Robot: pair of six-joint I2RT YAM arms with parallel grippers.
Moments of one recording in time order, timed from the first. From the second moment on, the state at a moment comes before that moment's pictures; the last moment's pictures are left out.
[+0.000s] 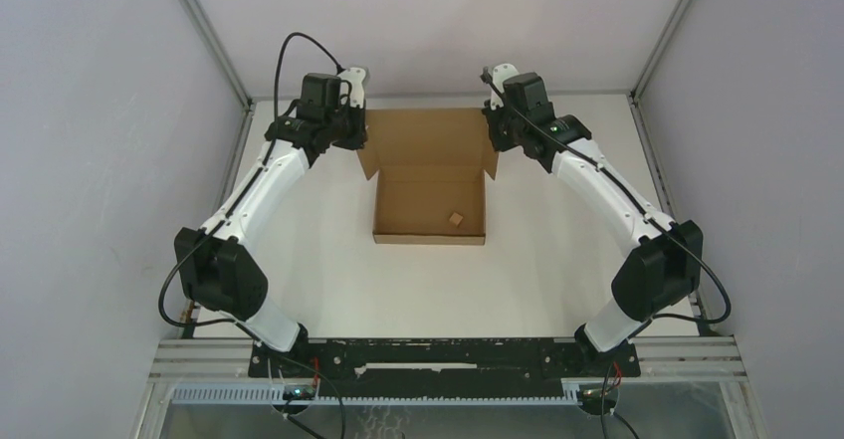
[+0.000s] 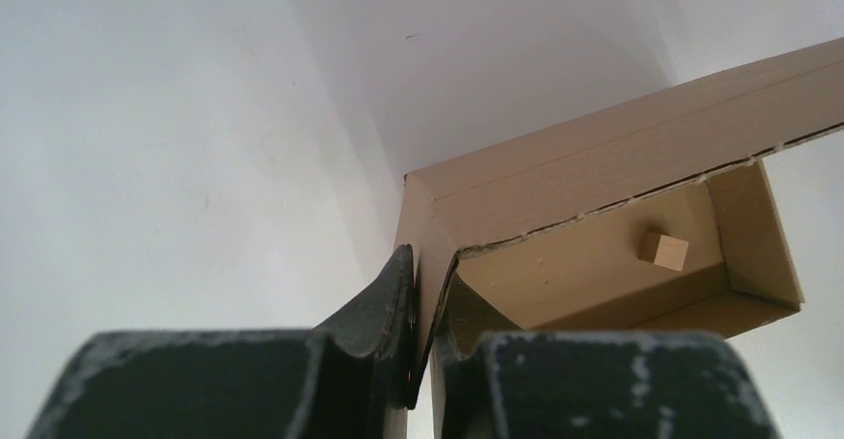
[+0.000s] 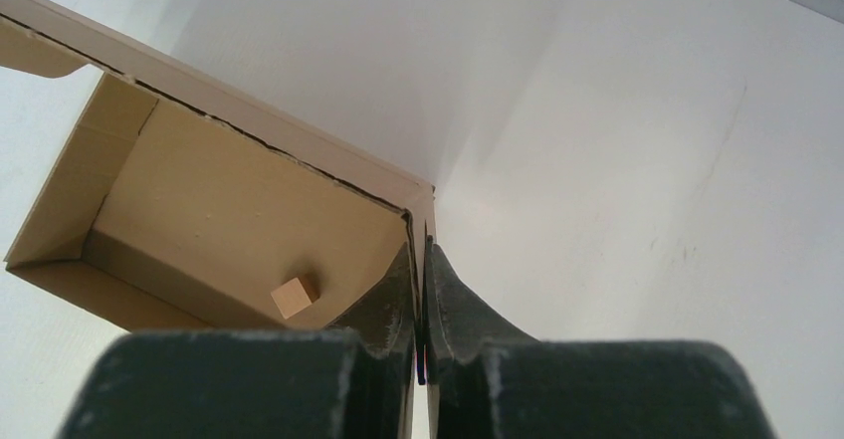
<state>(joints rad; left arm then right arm) -0.31 1.59 1.53 -0.59 0.07 -0.01 0.44 1.60 1.53 -0.58 0.04 -0.01</state>
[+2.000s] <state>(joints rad) -0.36 1.69 1.67 -0.65 -0.03 -0.34 0.46 1.75 1.74 -0.72 0.18 0.38</state>
